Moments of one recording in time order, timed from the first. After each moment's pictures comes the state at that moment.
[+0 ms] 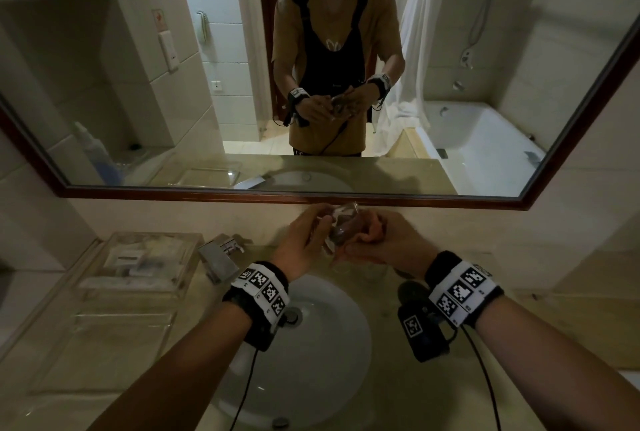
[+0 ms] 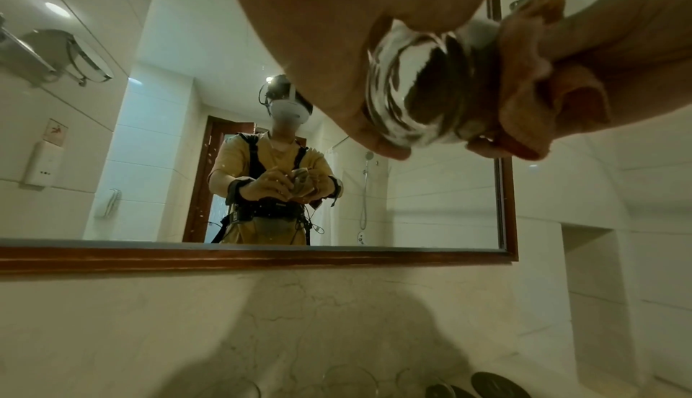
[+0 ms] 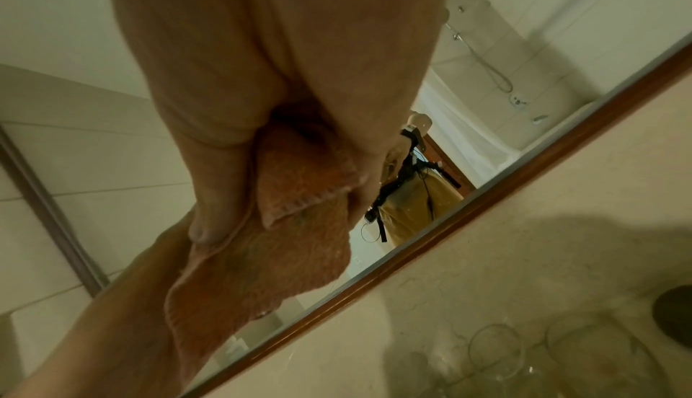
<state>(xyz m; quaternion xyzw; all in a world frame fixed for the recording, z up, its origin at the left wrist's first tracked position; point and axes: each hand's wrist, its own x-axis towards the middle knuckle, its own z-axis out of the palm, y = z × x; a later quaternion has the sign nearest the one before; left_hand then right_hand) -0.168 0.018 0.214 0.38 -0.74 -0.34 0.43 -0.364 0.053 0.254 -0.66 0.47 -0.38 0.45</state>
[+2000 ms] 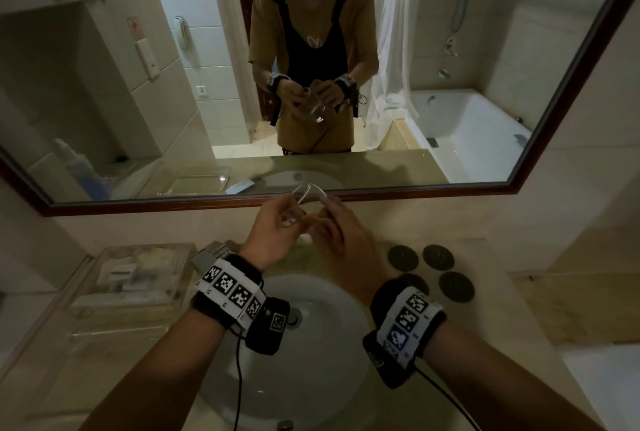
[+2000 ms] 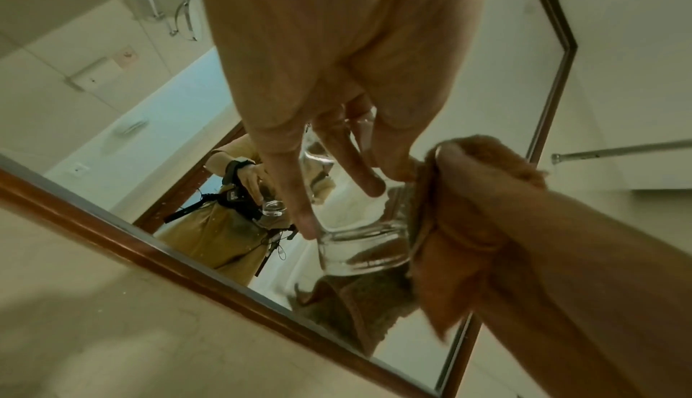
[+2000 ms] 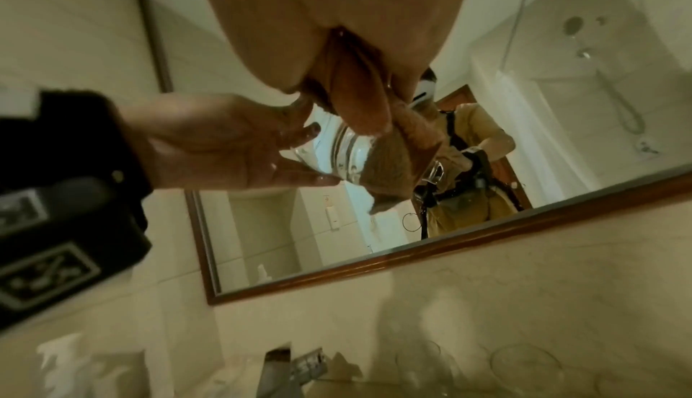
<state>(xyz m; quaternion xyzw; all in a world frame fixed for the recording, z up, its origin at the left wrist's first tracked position) -0.157 0.023 0.265 0.45 -0.68 -0.41 0.40 -0.307 0.072 0.230 -0.70 0.50 -0.47 0.18</state>
